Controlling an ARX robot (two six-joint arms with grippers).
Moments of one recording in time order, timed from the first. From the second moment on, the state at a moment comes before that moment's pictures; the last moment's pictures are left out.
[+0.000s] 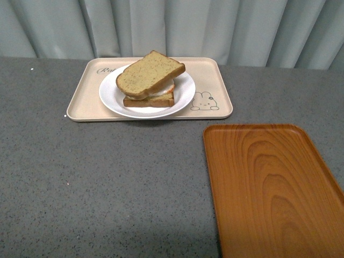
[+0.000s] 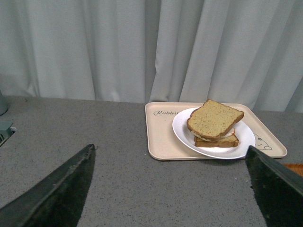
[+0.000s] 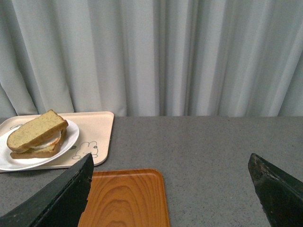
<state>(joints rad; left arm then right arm) 0.00 0.00 0.02 0.00 0.00 -0.01 0.00 0.00 0.01 0.00 0.00 0.00</state>
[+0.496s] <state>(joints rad) 0.00 0.00 0.02 0.00 0.00 -0.01 0.00 0.00 0.01 0.00 0.00 0.00</state>
